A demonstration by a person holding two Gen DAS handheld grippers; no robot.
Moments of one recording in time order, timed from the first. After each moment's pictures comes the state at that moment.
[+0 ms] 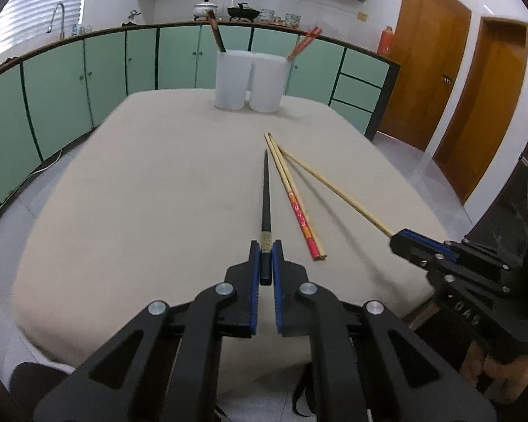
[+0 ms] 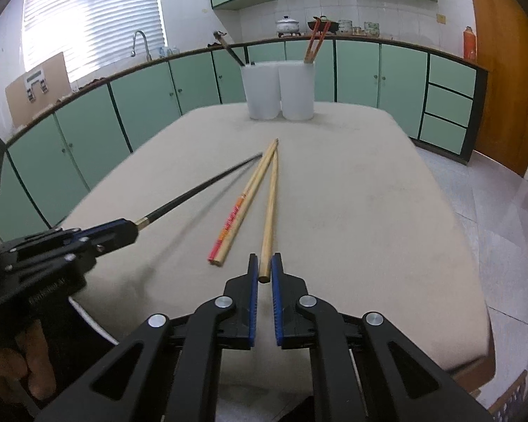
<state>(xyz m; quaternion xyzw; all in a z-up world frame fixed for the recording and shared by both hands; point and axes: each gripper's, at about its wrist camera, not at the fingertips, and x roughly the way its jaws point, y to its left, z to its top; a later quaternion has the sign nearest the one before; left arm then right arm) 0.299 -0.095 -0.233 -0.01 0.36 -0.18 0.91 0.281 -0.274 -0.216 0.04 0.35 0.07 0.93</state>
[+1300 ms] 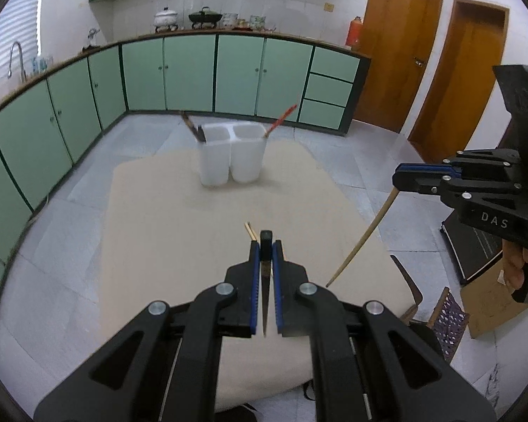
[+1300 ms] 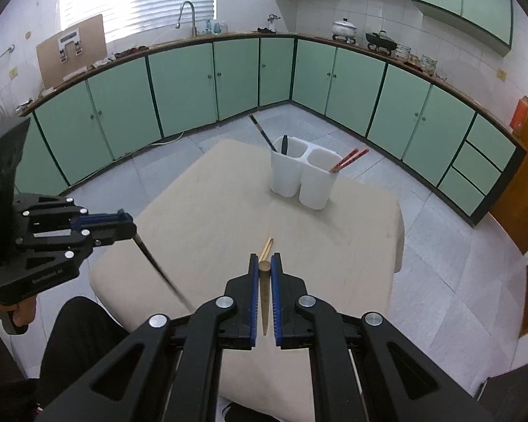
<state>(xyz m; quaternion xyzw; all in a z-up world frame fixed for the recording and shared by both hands) 0.376 -0.088 -0.057 0.05 0.39 -0.25 0.89 0.387 -0.276 -0.008 -0.07 0.41 0.14 0.90</state>
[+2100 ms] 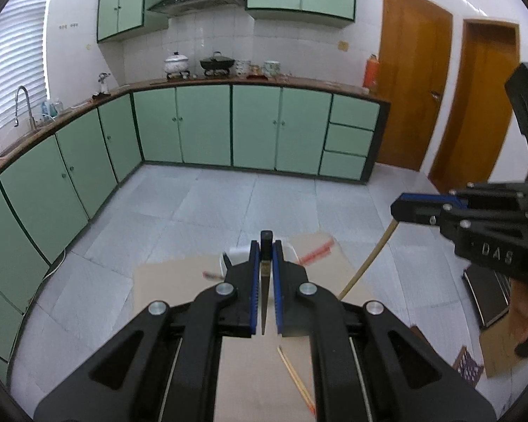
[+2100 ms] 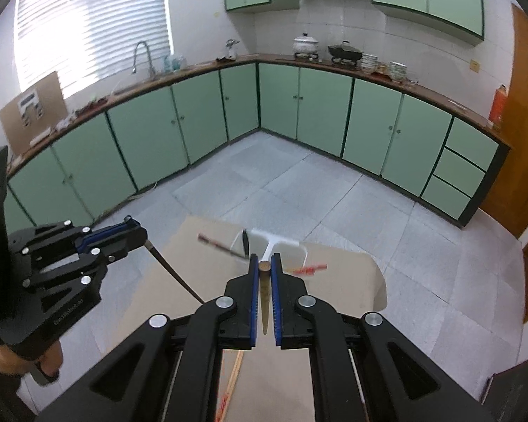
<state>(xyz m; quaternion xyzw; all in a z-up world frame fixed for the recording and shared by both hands) 0.540 -0.139 0.066 0.05 0.31 -0.21 0.92 0.547 -0.302 0.103 0.00 0.37 0.08 0.92</state>
